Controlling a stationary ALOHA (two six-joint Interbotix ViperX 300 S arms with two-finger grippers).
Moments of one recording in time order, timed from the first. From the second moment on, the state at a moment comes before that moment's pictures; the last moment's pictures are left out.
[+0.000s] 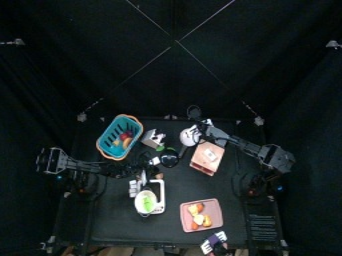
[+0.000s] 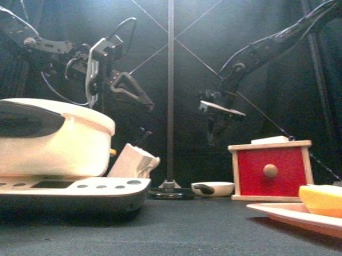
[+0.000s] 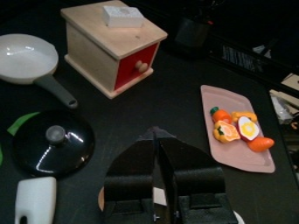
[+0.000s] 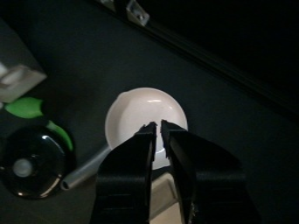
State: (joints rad) left arm 0.04 -0.21 0.91 -0.33 -0.41 0.00; right arm -0.65 0.01 0.34 -0.35 0.66 0.59
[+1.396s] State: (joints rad) left arm 0.09 -0.22 0.95 -0.21 -0.41 0.00; right arm -0.81 0.35 0.16 -0.15 0.83 0.23
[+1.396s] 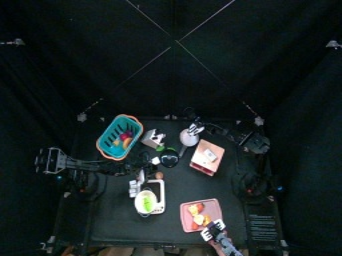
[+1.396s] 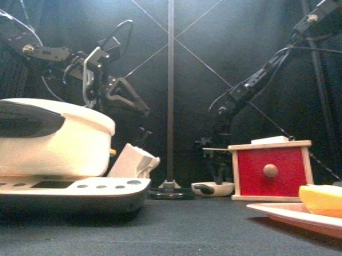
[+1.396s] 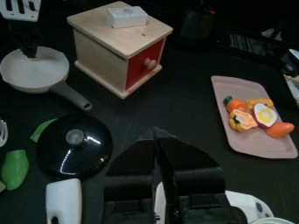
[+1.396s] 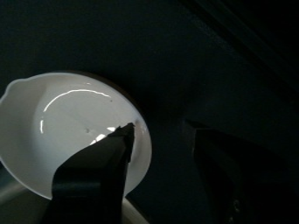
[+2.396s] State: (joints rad) left arm 0.09 -0.22 0.96 -0.21 -0.41 0.00; right arm -0.80 0.31 0.15 -0.17 0.87 0.23
